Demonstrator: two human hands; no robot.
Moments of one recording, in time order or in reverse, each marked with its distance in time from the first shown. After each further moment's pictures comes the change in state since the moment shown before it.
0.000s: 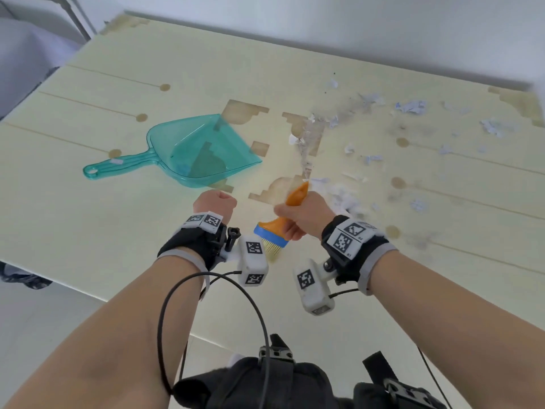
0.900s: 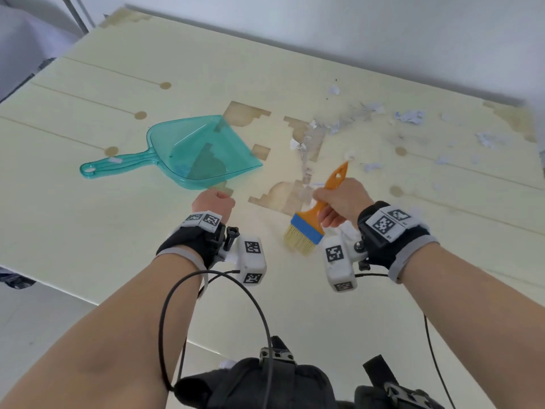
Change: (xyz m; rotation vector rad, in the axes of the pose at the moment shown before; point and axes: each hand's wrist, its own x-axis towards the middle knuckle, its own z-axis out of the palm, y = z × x) left_hand 0.013 -0.002 -0.001 -0.117 -0.022 -0.018; right_hand 0.006 -0.011 -0.059 -0.081 0.190 0.104
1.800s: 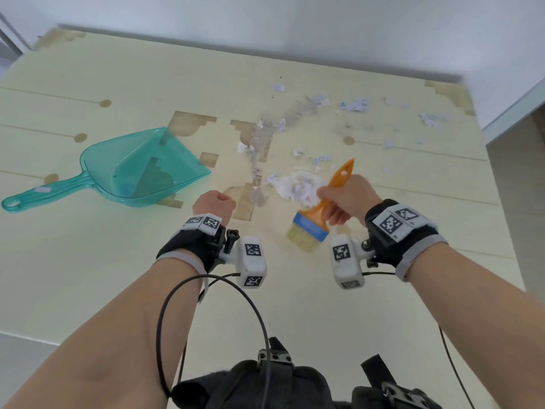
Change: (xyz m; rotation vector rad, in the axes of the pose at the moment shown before) left_hand -0.030 0.067 0.075 0.089 -0.083 0.097; right_hand -0.005 0.060 -0.095 0.000 0.087 -0.012
